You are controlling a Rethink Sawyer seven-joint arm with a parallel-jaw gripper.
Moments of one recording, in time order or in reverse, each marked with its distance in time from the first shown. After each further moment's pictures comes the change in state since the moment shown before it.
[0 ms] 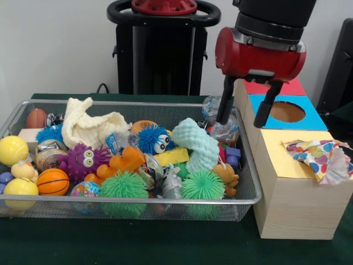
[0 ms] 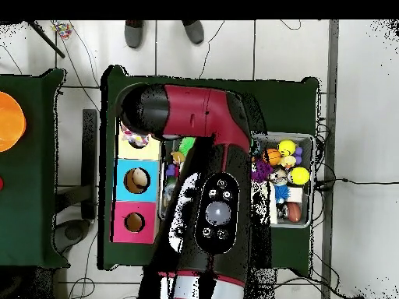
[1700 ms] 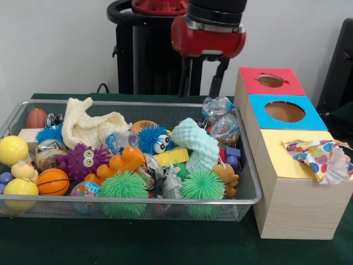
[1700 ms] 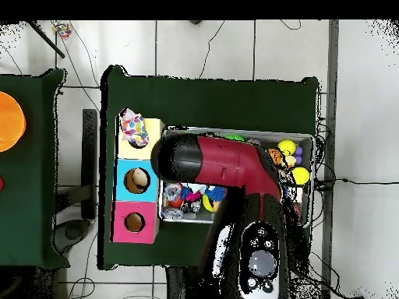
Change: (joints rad) arm -0.107 -0.208 0.102 0.393 -0.085 -0.170 -0.235
